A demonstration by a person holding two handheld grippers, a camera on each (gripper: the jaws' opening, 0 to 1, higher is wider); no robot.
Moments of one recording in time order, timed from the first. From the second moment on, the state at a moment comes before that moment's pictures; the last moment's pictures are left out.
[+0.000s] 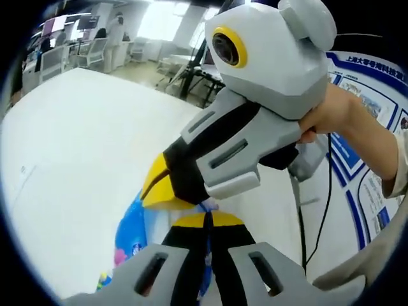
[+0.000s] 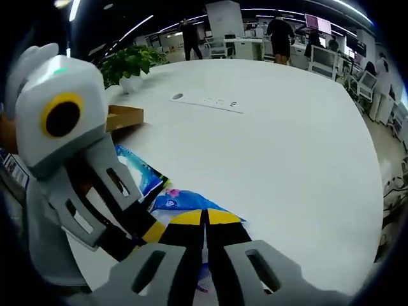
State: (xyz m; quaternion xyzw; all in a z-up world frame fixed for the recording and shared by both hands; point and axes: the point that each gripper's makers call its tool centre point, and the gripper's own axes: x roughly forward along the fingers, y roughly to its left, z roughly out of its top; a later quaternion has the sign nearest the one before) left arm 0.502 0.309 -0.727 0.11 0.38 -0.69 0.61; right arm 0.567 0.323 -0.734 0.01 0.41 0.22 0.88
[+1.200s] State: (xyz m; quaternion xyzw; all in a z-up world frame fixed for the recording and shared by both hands) left arm 0.498 0.311 -0.710 0.13 0.35 -0.69 0.62; right arm 0.560 0.308 -0.725 -0.03 0.42 0.19 0.89
